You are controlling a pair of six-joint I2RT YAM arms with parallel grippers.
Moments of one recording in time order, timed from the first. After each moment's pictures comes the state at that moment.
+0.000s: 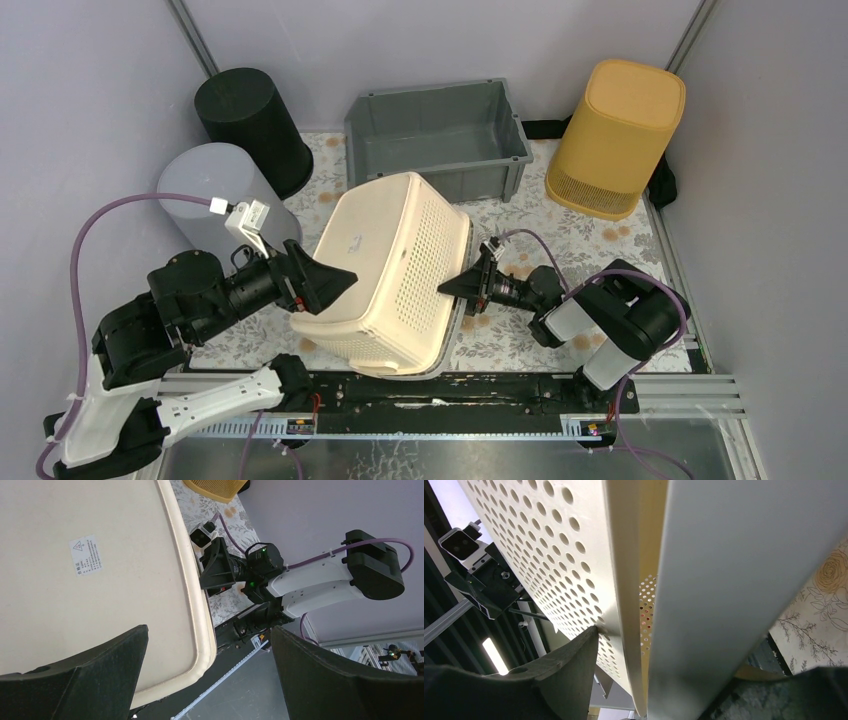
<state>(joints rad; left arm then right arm) -0.97 0.67 1.40 -1.03 -0.18 -0.69 0.67 1.63 0.22 1.54 -0.66 1.65</state>
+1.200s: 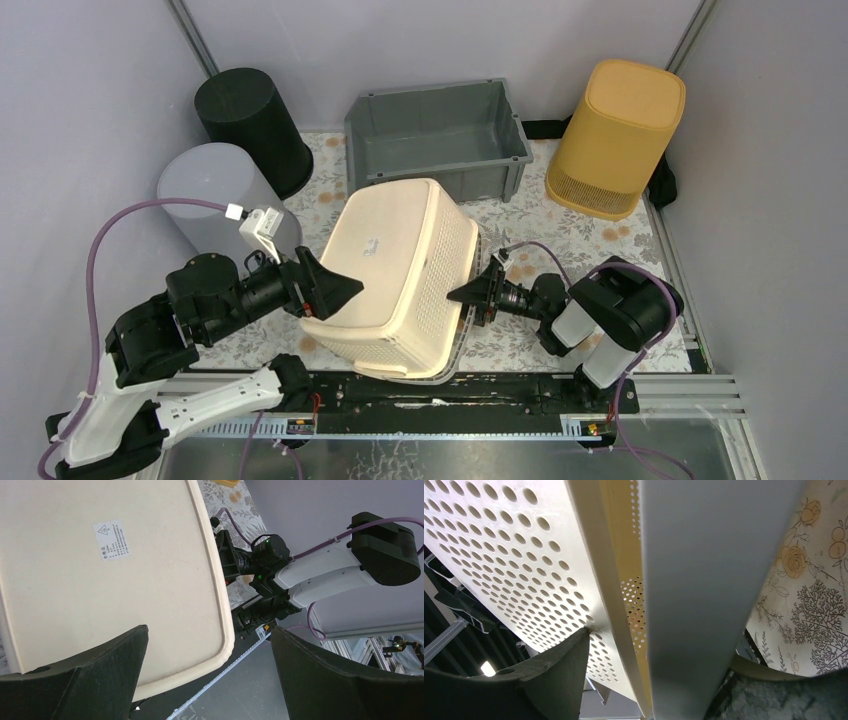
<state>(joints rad) -0.97 0.64 1.32 -1.01 -0.16 -0.70 0.62 1.70 0.12 1.55 -0.68 1.63</state>
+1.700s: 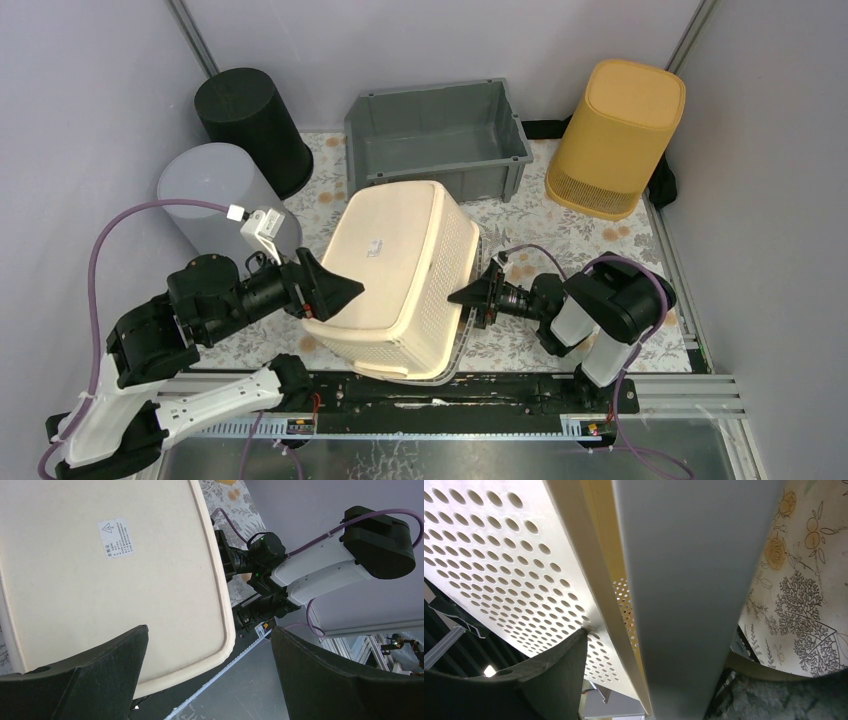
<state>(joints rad) -0.97 0.63 1.31 -1.01 -0.15 -0.71 0.60 1.75 0.11 1.55 -0.70 1.62</state>
